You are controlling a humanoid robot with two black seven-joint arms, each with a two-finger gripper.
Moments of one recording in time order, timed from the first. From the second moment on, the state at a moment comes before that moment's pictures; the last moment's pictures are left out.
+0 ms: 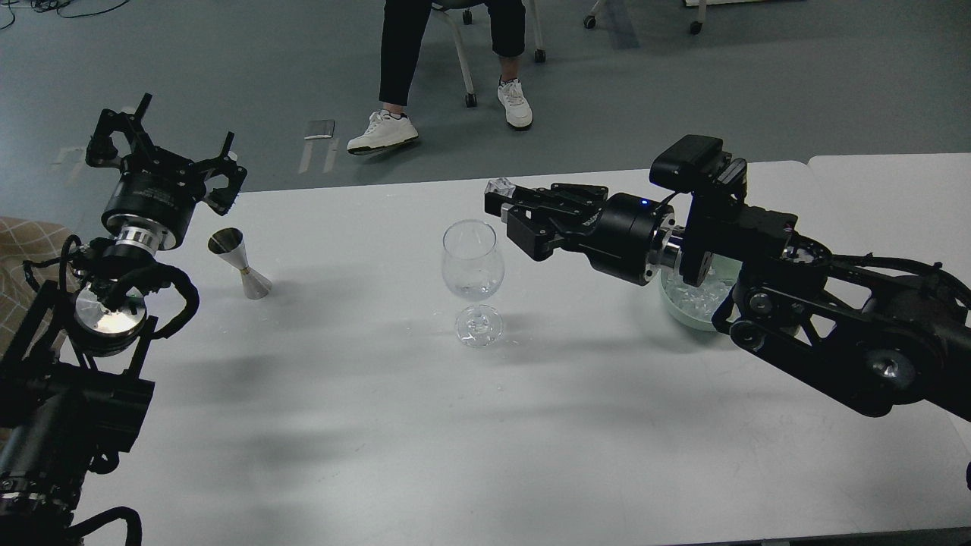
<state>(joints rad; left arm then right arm) -0.49 0.28 -1.49 -0.94 0.17 -0.28 -0.02 0.78 -0.37 0.55 1.44 -1.78 0.10 0.11</state>
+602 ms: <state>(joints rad) -0.48 0.28 -1.50 -0.94 0.15 -0.28 -0.02 0.80 -0.29 0.53 1.37 -1.87 0.10 0.11</state>
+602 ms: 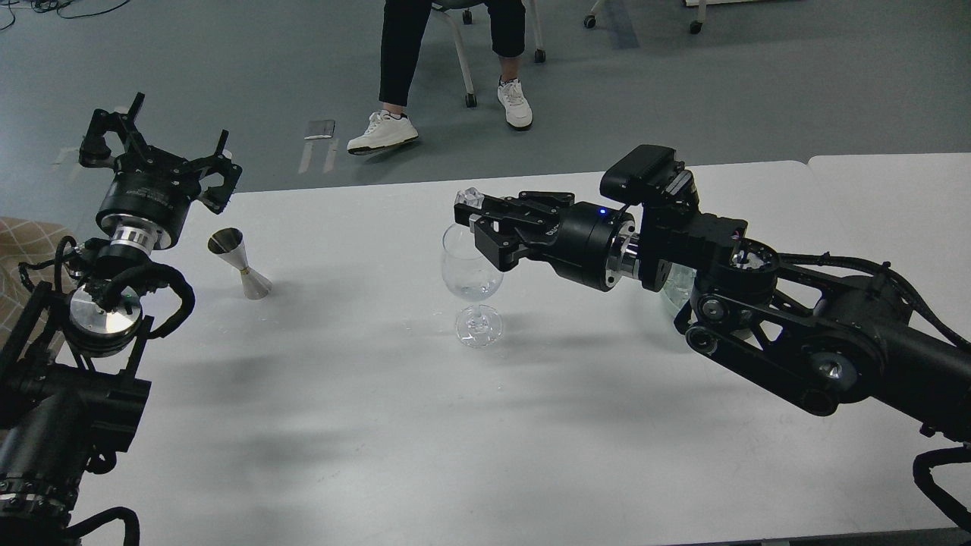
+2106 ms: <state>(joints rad) -0.48 0.28 -1.49 -0.94 0.15 -0.27 -0.02 0.79 -0.09 0.89 1.31 -1.77 0.09 0.12</state>
